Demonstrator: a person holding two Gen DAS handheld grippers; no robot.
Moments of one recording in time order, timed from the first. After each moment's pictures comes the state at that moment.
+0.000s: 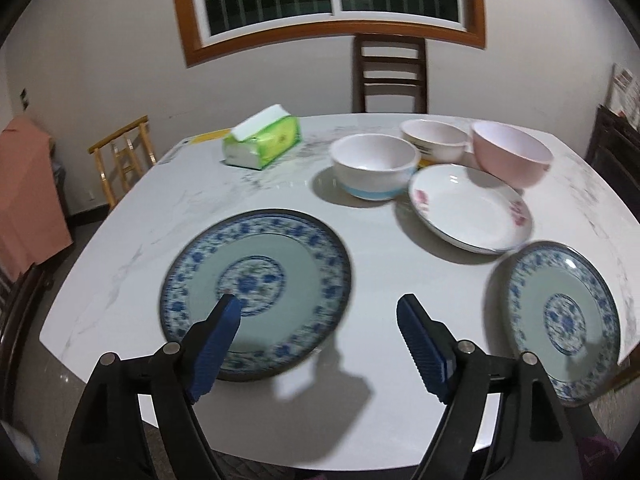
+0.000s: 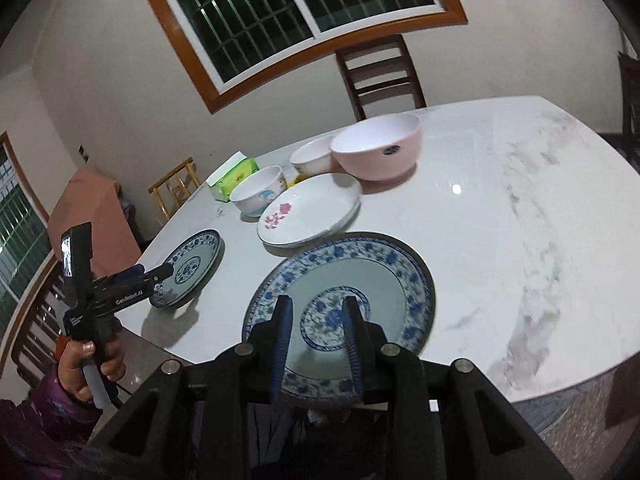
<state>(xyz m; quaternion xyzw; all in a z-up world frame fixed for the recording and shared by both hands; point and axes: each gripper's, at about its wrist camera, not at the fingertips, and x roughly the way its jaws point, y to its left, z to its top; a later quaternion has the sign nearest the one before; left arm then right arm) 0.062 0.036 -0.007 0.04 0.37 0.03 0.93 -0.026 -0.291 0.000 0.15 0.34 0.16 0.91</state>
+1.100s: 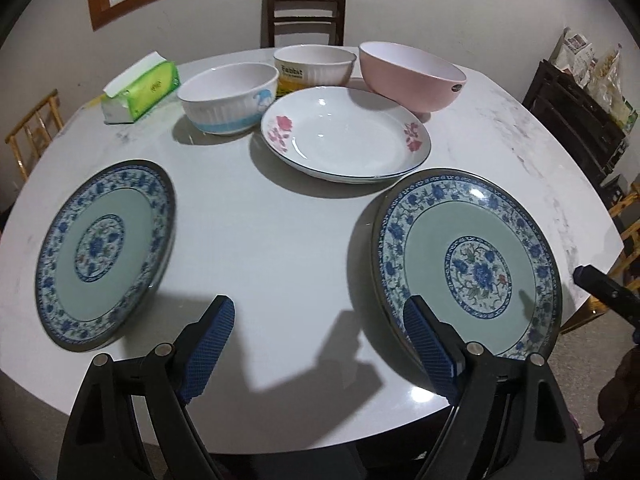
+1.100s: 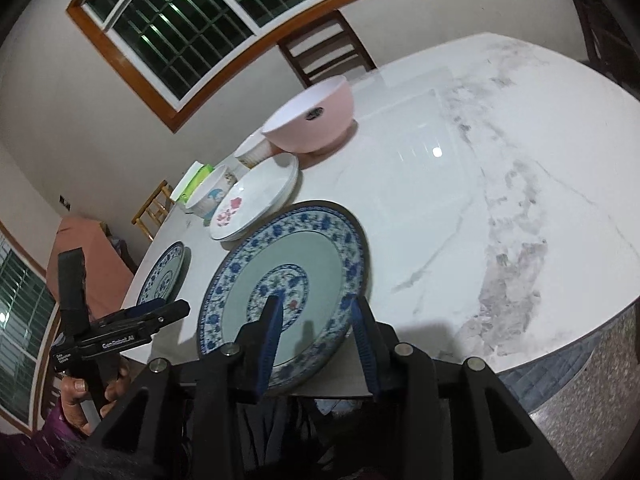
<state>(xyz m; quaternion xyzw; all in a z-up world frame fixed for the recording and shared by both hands) 0.082 -0.044 -0.045 0.02 0.48 -0.11 0.87 -0.013 -0.340 -0.055 0.25 0.38 0.13 0.88</state>
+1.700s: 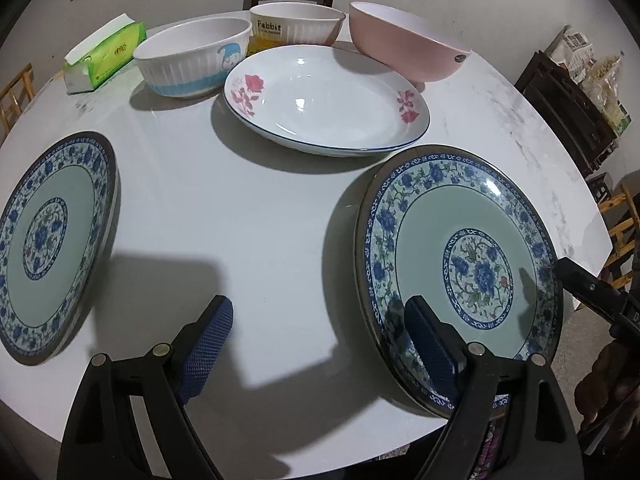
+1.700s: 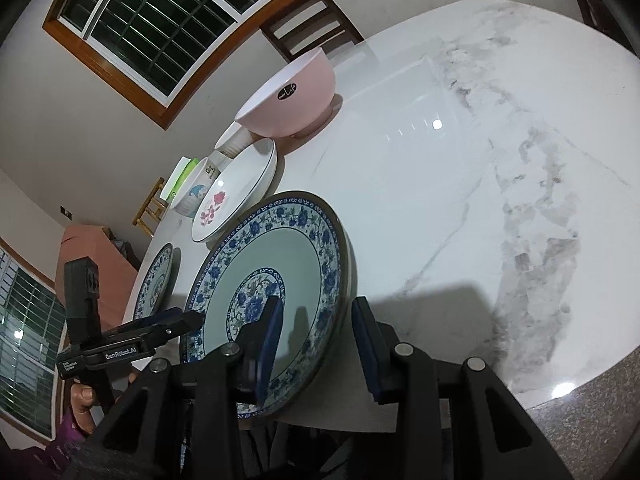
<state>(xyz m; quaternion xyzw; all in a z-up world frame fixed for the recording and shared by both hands) 0.109 -0.054 -0.074 -0.01 0.52 -0.14 0.84 0.020 -0.344 -0.083 0.27 0.41 0.14 0.86</state>
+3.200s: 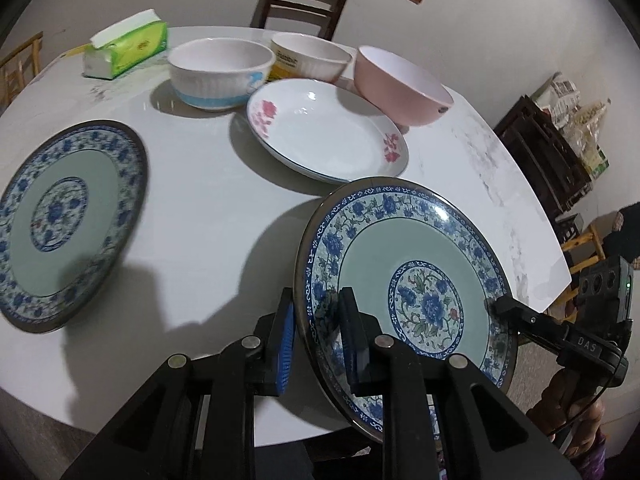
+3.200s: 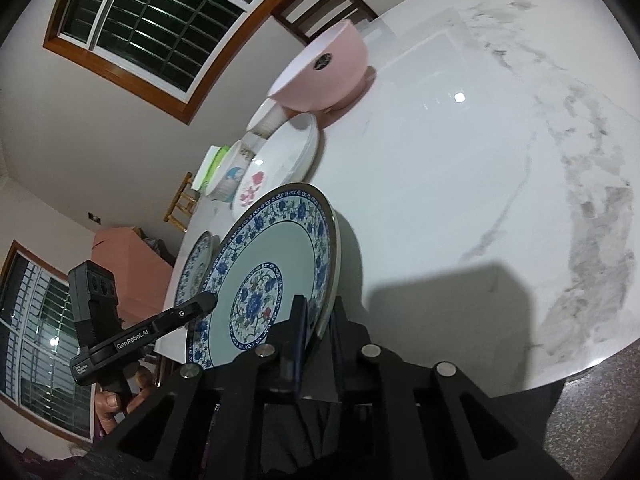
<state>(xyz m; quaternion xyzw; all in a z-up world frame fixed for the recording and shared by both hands) 0.092 -0.021 -0.044 -0.09 0.49 -0.16 0.85 0.029 -0.308 -0.081 0.32 0.43 0.20 0.82</state>
